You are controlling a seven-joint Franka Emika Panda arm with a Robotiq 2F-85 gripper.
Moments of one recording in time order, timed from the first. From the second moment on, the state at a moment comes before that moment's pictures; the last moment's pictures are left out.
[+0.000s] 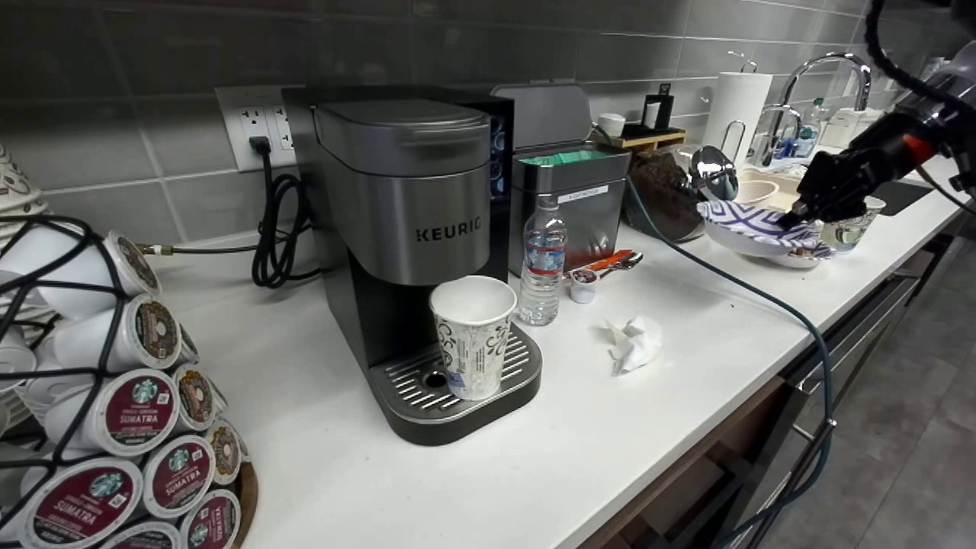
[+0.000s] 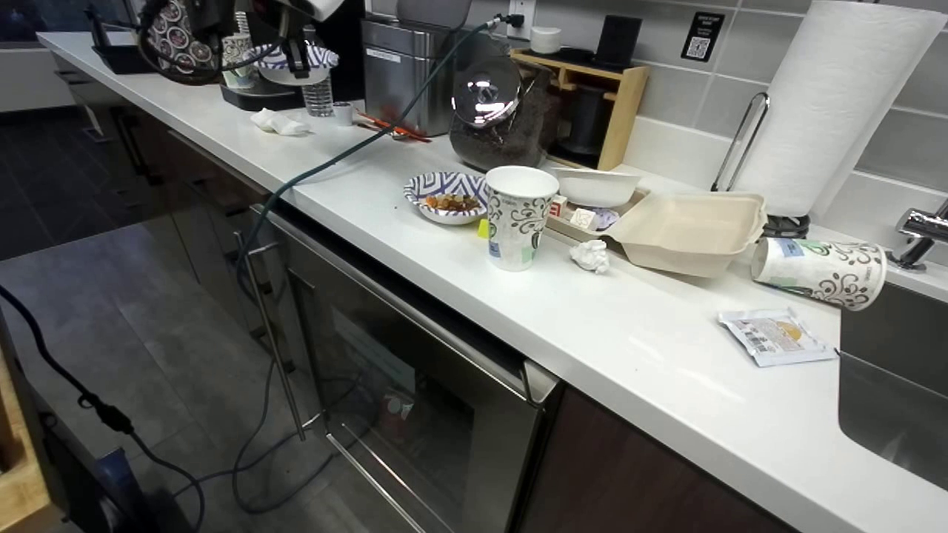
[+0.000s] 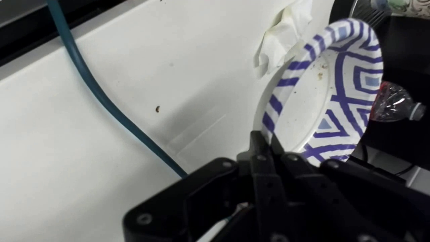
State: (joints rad) arm -0.15 -0.08 -0.13 -2.34 0.94 2.29 -0.50
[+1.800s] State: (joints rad) arm -0.04 0.28 -0.04 -2.25 1.40 2.73 -0.83
